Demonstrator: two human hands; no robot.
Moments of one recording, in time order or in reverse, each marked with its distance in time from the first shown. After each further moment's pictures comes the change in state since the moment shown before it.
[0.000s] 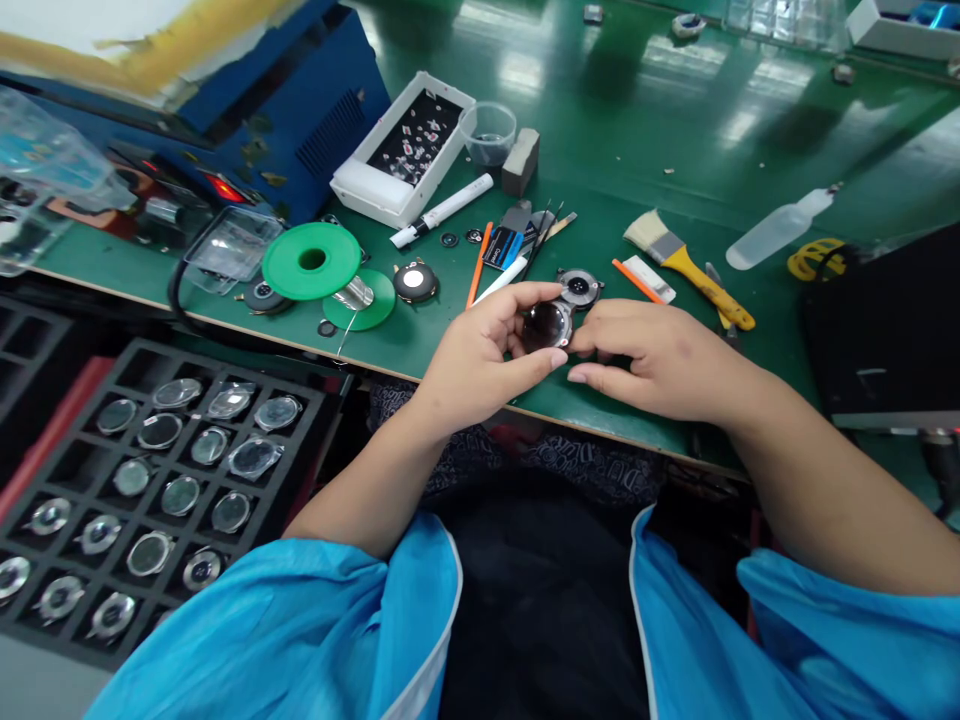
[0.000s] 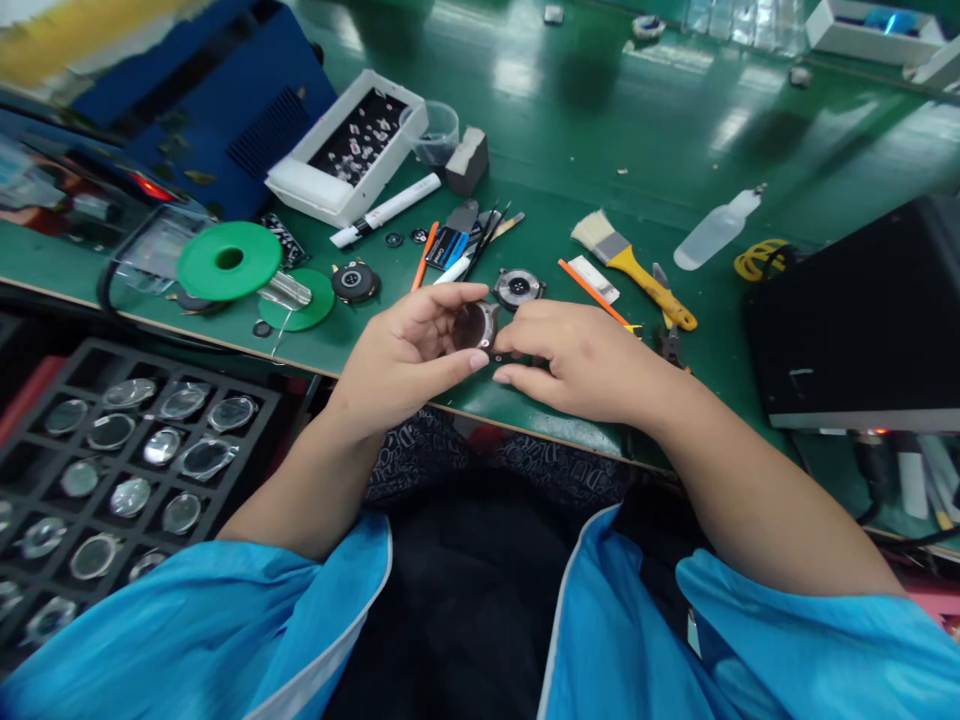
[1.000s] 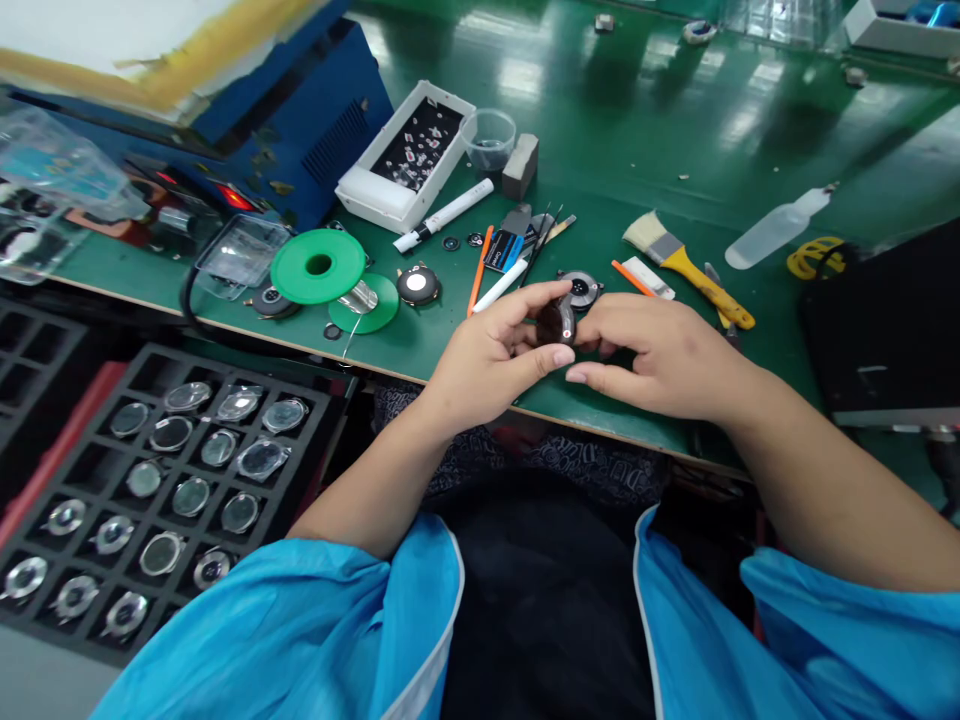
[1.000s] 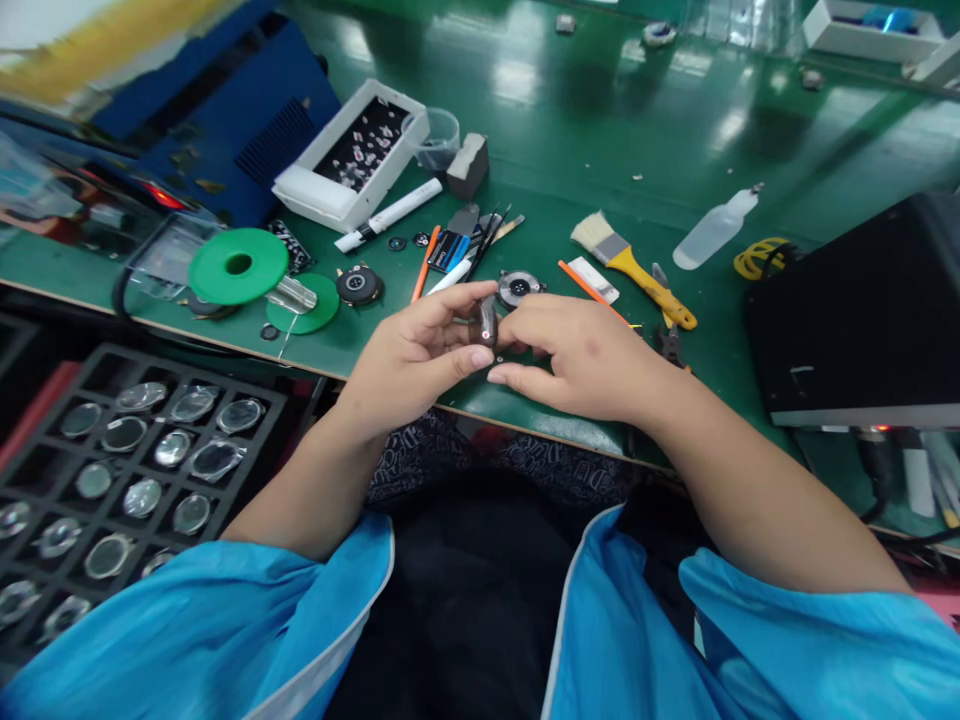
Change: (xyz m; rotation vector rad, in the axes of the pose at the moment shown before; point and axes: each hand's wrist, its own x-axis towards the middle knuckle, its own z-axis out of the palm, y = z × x) left_hand 0.005 0.001 0.001 -0.093 -0.089 0.028; right_hand 0.002 -0.001 0.003 0.004 0.103 0.002
